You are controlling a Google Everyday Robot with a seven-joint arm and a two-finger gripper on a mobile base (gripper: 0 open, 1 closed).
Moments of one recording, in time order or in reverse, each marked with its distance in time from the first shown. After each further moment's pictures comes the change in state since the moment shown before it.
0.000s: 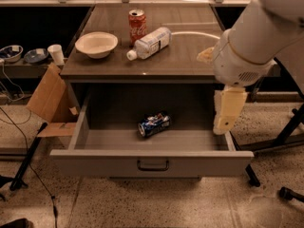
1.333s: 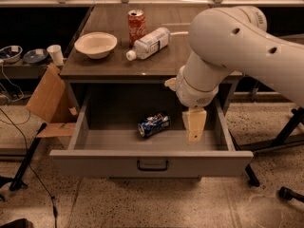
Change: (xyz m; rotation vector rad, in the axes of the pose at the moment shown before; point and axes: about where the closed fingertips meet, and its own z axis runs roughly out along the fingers) arm -0.031 -0.007 0.118 -0.084 -0.012 -0.185
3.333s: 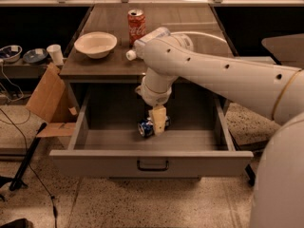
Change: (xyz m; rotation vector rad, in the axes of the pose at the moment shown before) arm -0.036 -0.092 0.145 -0.064 -0.049 -0.125
